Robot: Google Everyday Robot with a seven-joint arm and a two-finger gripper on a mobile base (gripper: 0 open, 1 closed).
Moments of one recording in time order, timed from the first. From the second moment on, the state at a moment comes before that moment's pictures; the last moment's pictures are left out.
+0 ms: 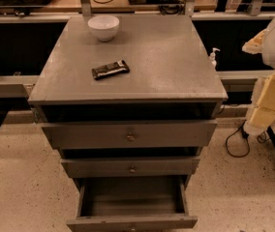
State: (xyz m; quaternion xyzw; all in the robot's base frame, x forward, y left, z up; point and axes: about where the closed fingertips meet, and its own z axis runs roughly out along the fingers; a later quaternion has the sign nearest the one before) arm 0.438 -0.216 0.977 -0.60 0.78 -0.04 0.16
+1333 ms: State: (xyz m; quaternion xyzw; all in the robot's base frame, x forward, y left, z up) arm 0.396 -0.122 0.885 -0.63 0.73 0.09 0.25
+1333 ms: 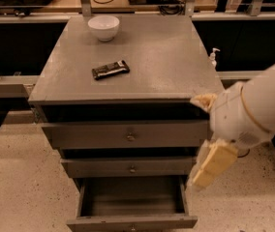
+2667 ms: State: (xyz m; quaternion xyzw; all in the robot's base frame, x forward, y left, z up) arm 0.411 -0.111 0.735 -0.69 0.63 0.11 0.34
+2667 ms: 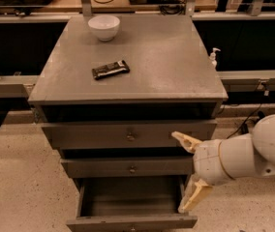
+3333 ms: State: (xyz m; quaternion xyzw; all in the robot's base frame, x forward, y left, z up) arm 0.412 -0.125 0.662 -0.77 0.58 0.06 0.26
